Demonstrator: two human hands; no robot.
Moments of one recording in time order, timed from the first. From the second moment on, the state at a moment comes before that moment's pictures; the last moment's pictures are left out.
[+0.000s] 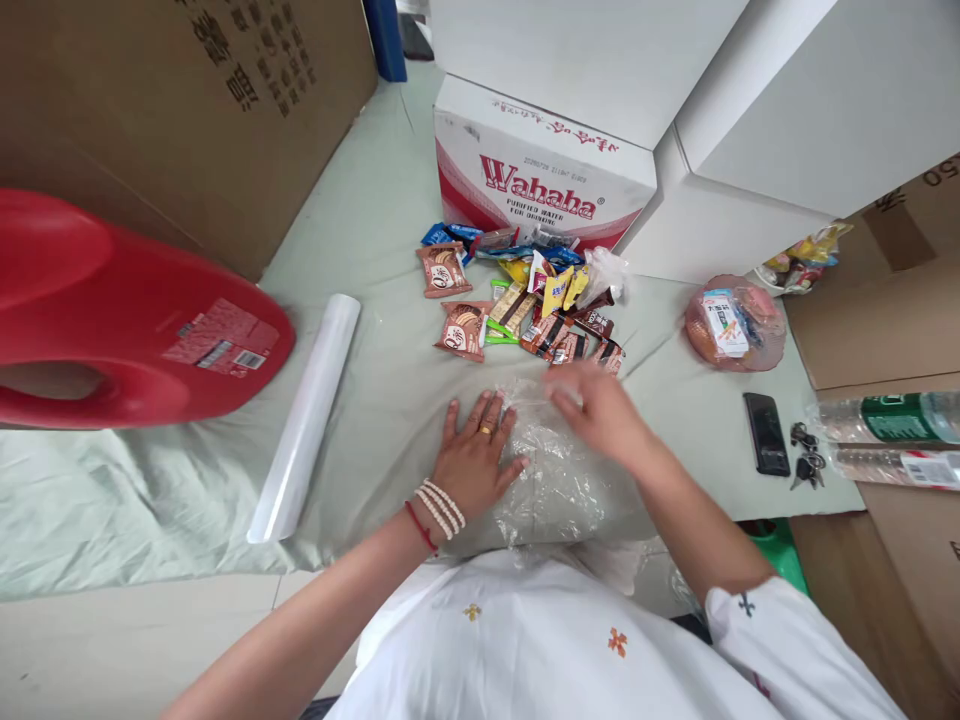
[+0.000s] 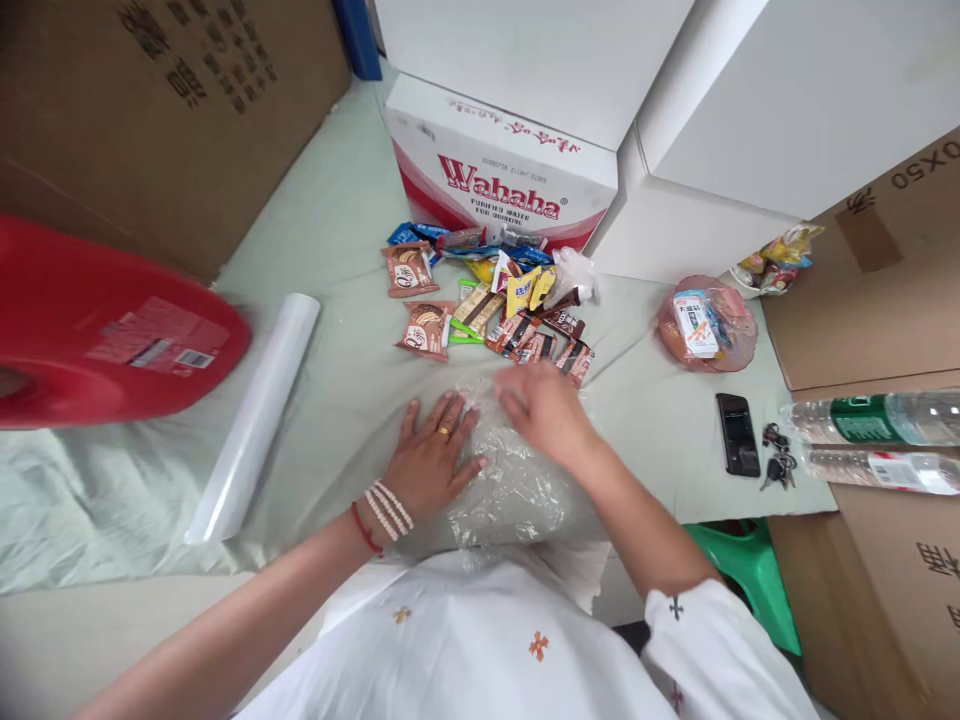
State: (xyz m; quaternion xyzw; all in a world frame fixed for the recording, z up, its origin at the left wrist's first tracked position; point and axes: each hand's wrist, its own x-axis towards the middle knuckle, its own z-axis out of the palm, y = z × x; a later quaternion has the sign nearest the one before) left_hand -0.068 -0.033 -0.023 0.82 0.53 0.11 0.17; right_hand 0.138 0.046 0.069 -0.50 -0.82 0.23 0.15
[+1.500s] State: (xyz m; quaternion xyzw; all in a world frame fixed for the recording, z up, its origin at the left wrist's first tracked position) left_hand -0.069 -0.033 -0.034 0.85 0.51 0.05 0.13; right_hand 0.171 -0.053 0.009 -0.70 -0.62 0.21 0.29
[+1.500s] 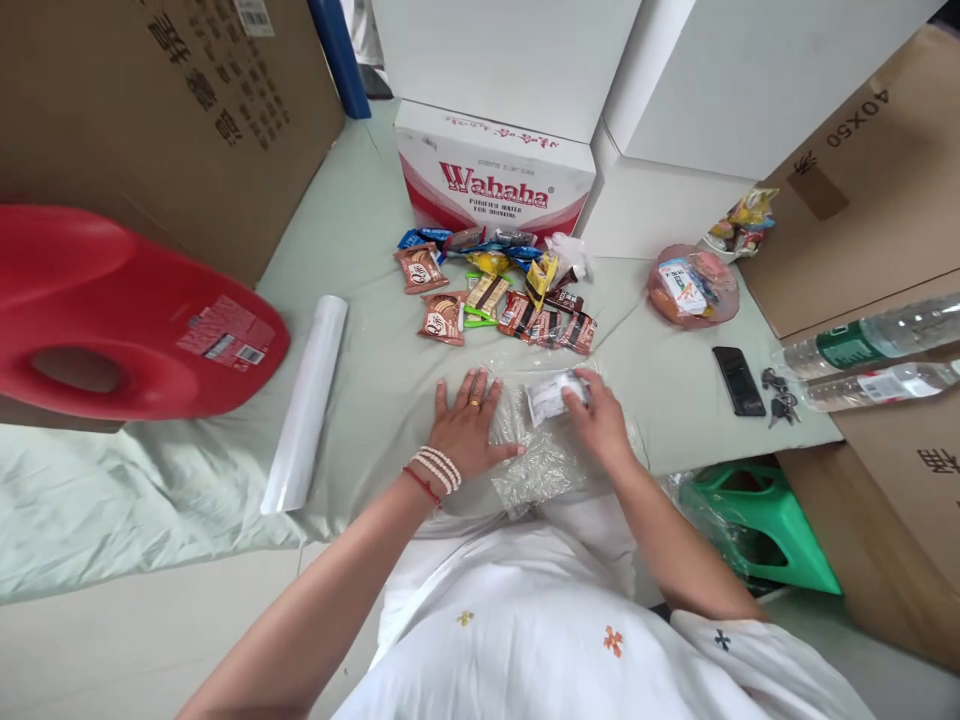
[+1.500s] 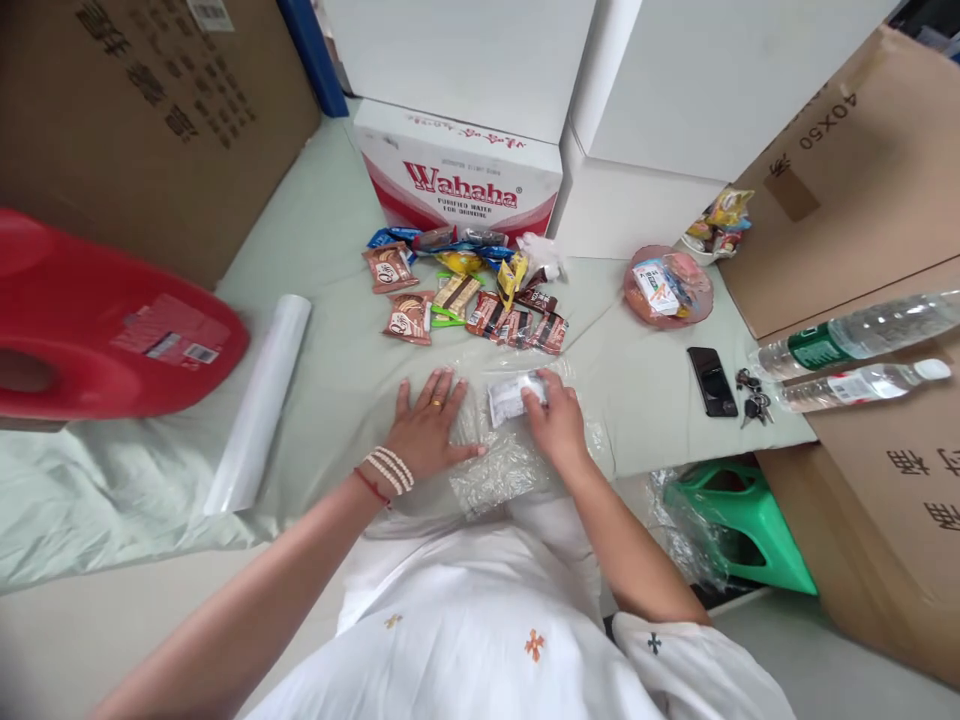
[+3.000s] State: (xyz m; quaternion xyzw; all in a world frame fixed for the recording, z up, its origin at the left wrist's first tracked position) left_hand 0.016 -0.058 0.008 0.90 0.41 0.11 0.08; right_hand 0.177 0.113 0.040 -0.39 -0.91 0.15 0.00
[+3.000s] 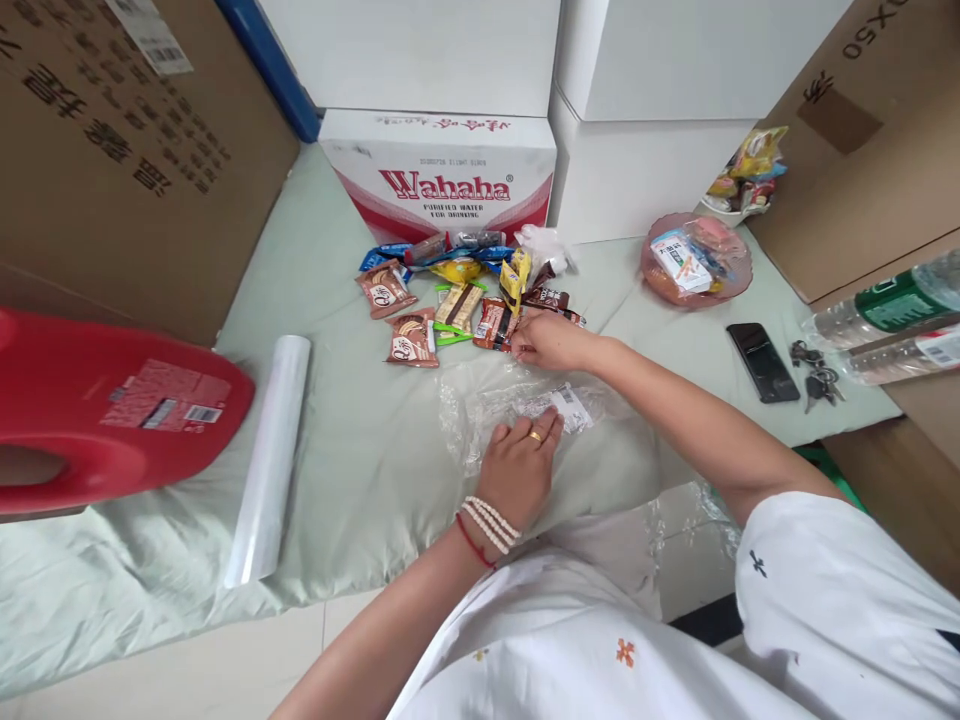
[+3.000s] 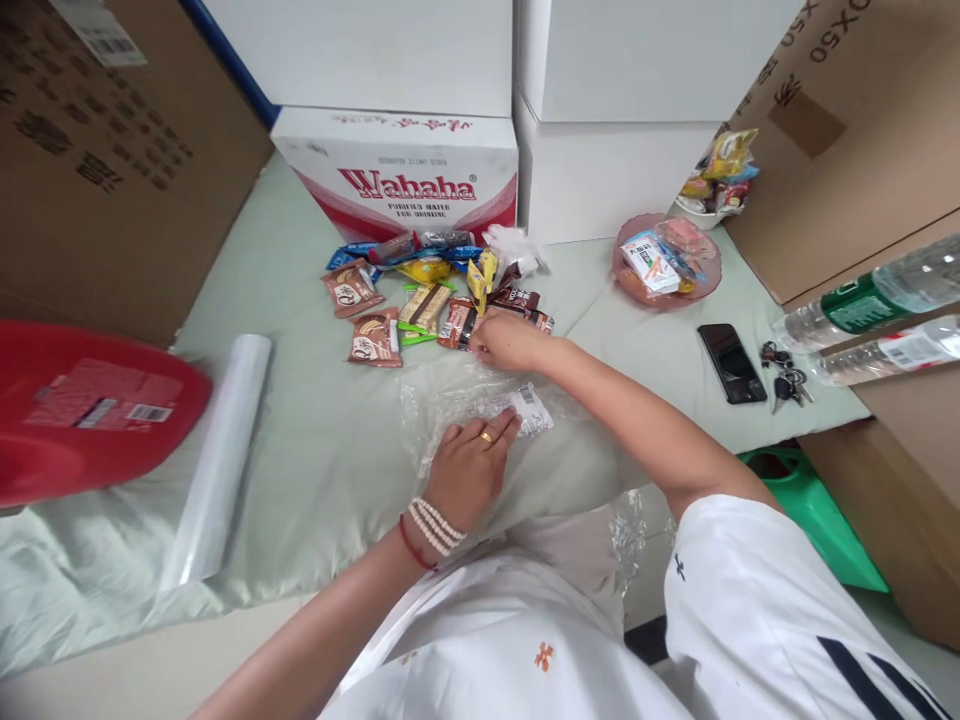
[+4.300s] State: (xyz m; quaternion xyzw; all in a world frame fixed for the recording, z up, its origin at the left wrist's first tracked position) left_hand 0.011 -0.015 0.016 0.45 0.57 0.37 0.58; right_hand 0.209 -0.039 0.009 -0.32 -0.94 0.15 0.05
